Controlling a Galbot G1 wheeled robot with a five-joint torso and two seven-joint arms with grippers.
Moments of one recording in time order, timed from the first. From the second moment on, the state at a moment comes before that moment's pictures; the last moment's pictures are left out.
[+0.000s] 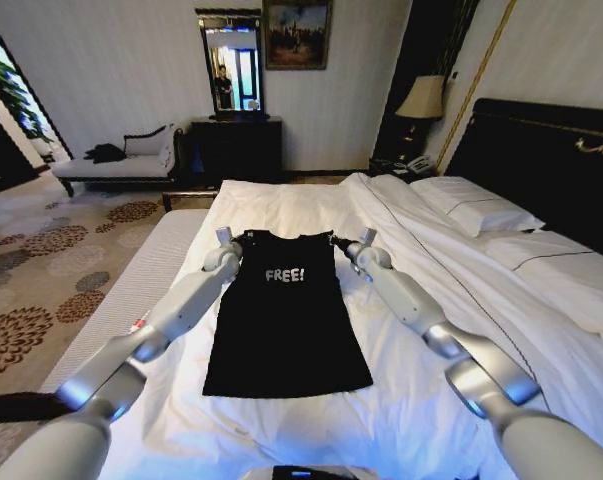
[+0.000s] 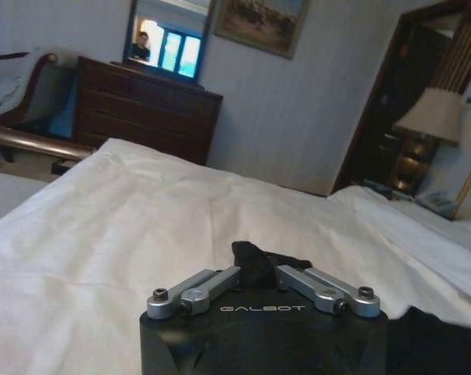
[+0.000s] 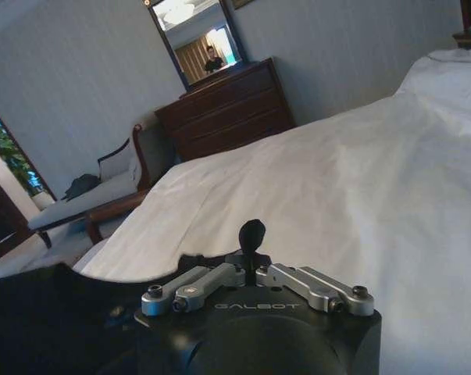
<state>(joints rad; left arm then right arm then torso) 0.31 -1.12 0.17 -1.22 -1.08 0.17 -0.31 -0.35 1.08 -0.10 1.18 1.16 -0.27 0.09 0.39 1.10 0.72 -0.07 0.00</state>
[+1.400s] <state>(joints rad) 1.00 -0.70 0.00 -1.93 -1.02 0.14 -0.35 -1.24 0.85 0.31 1.94 0.95 -0.23 0.10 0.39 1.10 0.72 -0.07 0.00</state>
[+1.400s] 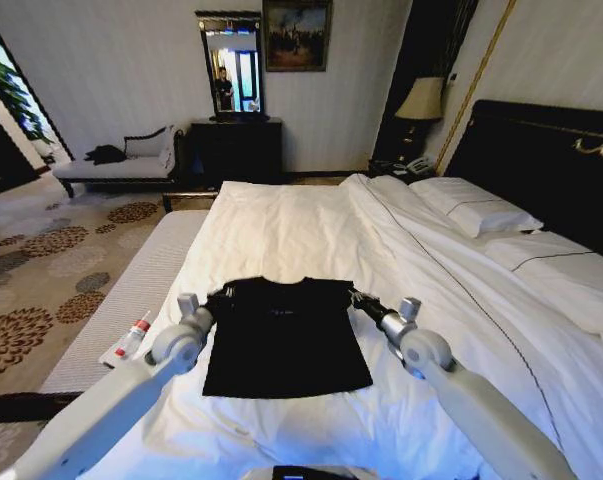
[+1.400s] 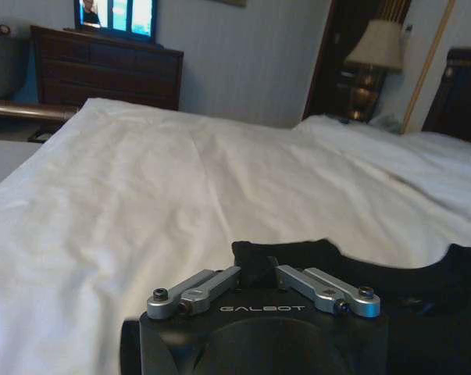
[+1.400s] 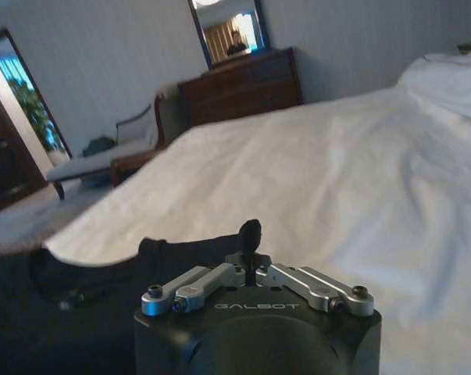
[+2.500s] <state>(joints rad) 1.35 -0.70 -0.09 -1.98 -0.83 0.10 -0.29 -1.51 0.94 0.35 1.95 0.72 -0.17 0.03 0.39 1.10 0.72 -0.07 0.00</state>
